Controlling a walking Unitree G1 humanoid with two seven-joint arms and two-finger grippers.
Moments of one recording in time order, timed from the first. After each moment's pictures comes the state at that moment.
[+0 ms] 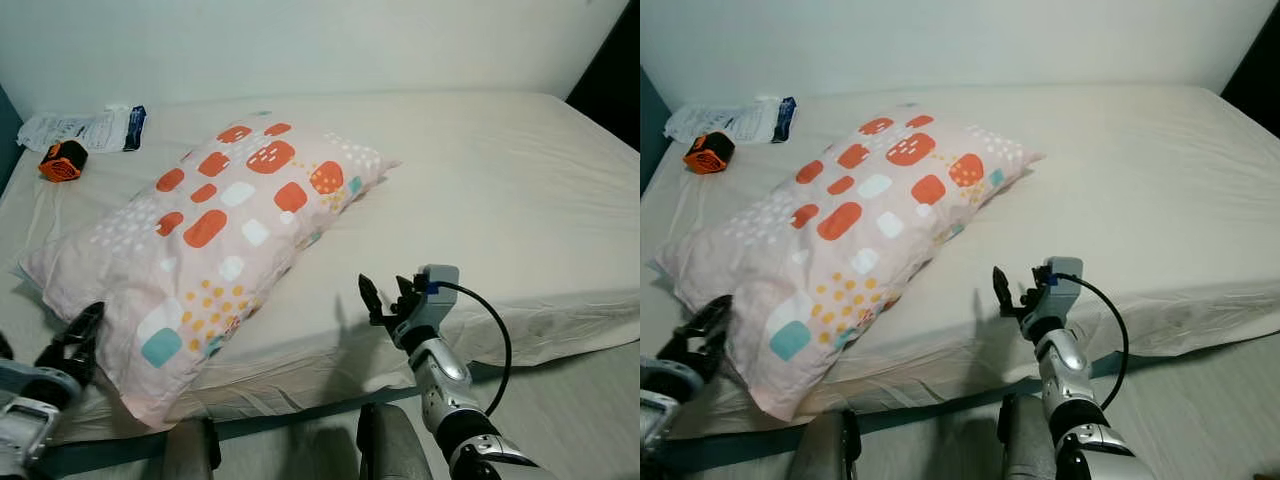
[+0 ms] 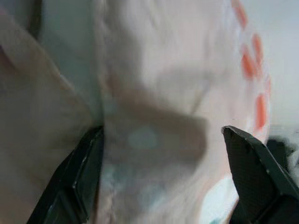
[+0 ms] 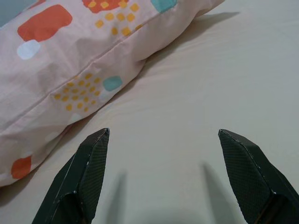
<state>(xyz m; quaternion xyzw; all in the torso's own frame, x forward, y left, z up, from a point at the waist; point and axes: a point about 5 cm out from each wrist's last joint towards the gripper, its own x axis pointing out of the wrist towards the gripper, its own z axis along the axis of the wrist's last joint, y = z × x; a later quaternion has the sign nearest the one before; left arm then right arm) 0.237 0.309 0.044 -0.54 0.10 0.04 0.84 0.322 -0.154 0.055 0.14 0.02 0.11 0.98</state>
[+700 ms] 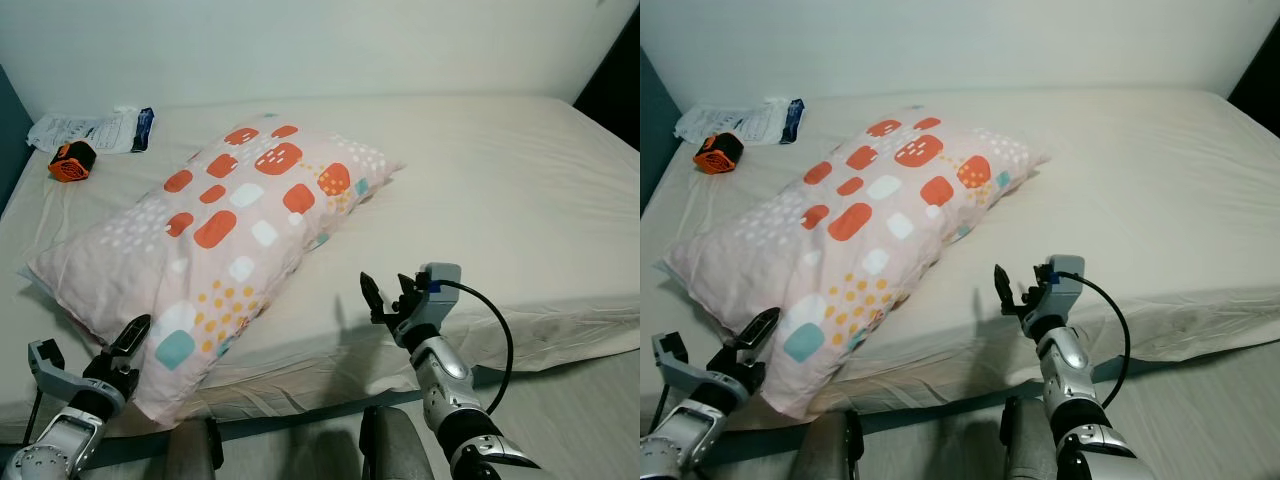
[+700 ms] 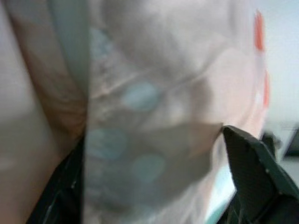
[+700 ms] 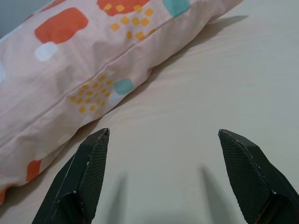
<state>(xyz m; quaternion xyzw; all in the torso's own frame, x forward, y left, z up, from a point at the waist) 0.244 0.270 0.035 -0.58 0.08 0.01 0.81 0.323 -0.155 0.057 0.14 0.02 0.11 0.98</state>
